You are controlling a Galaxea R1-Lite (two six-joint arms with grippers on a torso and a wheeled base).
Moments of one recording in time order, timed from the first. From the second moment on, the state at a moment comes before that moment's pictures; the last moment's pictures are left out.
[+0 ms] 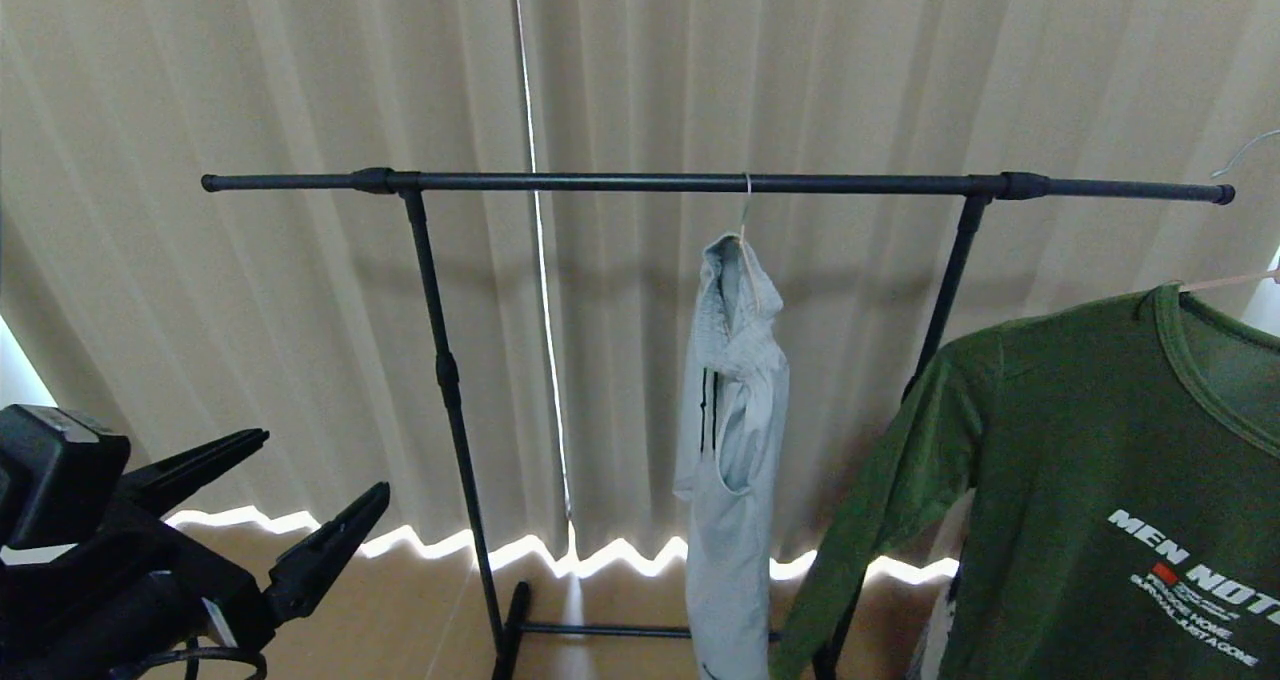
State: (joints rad) left arm -0.41 1.14 -0.14 -0.91 0.08 0.16; right arm -0.34 0.96 -0.66 -0.20 -0.14 -0.63
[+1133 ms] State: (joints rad) left arm -0.41 1.06 -0.14 -0.92 0.08 0.19; right arm -0.21 1.01 -0.63 -0.20 -0.19 -0.63
